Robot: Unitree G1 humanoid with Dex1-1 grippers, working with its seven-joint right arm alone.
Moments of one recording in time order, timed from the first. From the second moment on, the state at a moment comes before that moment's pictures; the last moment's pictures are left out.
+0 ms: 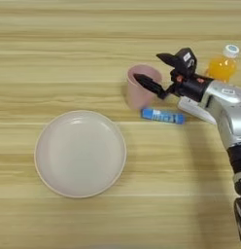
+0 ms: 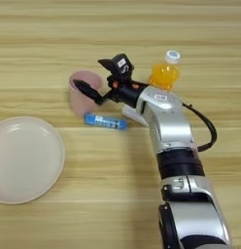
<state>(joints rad) -0.51 -0.35 -0.05 0.40 0.18 0.14 0.81</state>
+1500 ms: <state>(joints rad) -0.54 -0.33 -0.03 0.47 0.20 0.09 0.84</state>
